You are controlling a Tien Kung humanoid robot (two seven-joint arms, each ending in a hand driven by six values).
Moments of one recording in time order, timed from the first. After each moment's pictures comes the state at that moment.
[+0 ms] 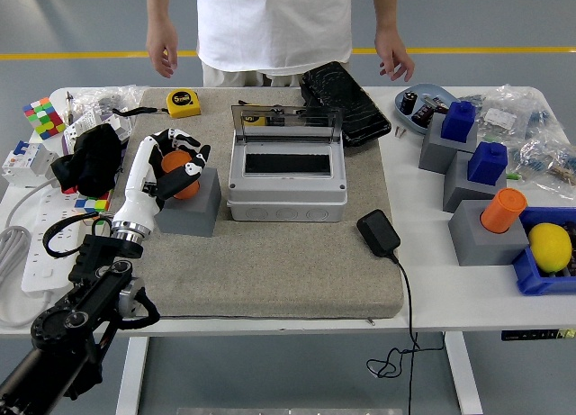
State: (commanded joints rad) left arm -0.34 0.00 -1.22 -0.91 1.15 0.11 -0.50; right arm 0.08 -0.05 1.46 0.18 -1.40 -0.01 -0.11
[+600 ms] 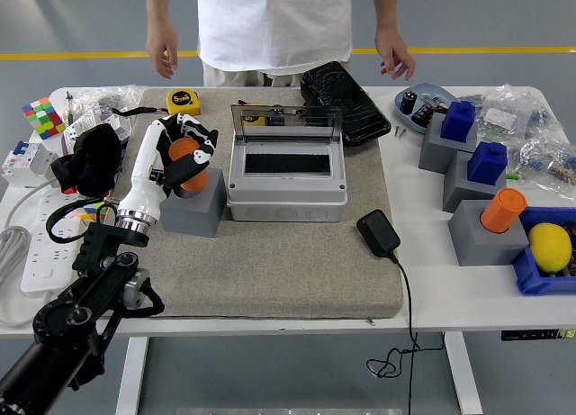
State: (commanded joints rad) left arm -0.36 0.02 -1.21 -1.06 1.29 0.15 -0.47; right arm 0.07 -0.05 1.47 0.18 -1.40 -0.03 -0.08
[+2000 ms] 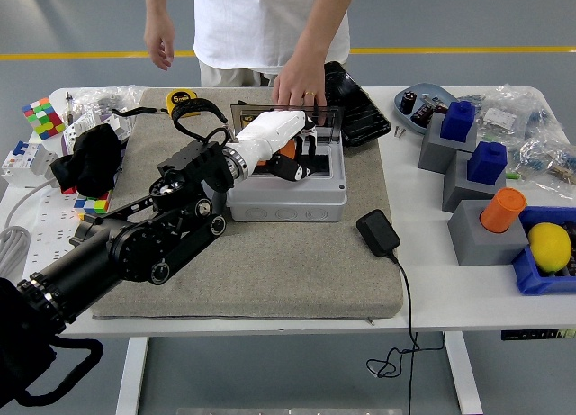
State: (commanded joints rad) left arm -0.80 0.00 -0.74 -0.88 1.89 0.09 0.02; right arm 0.08 -0.06 1.44 0.18 -1.40 -0.03 -0.09
